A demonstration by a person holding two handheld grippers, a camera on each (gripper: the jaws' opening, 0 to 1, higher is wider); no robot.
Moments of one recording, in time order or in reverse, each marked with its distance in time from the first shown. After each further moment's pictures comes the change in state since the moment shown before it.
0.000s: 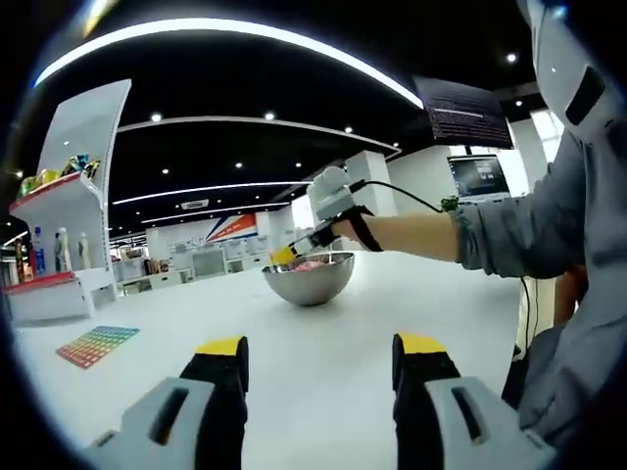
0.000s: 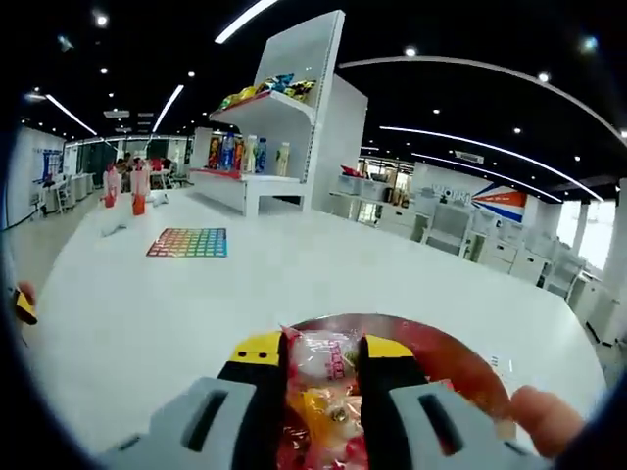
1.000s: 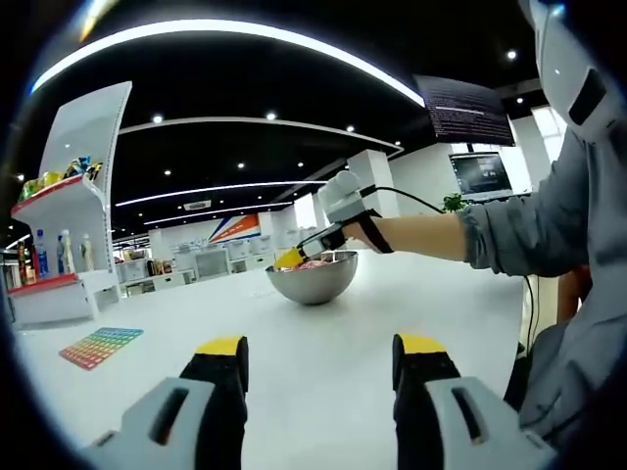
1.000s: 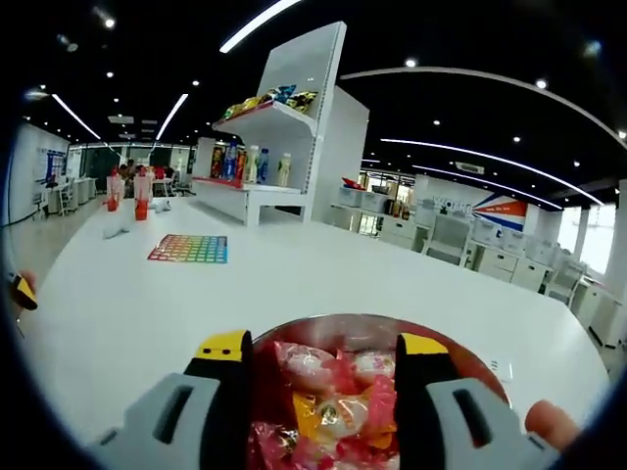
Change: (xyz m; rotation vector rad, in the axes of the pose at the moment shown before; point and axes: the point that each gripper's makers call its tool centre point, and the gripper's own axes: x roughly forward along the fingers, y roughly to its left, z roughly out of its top) left arm -0.001 0.001 0.001 0.012 -0.001 0.012; right arm -0.017 -0.002 -0.002 0.002 -0.069 0.001
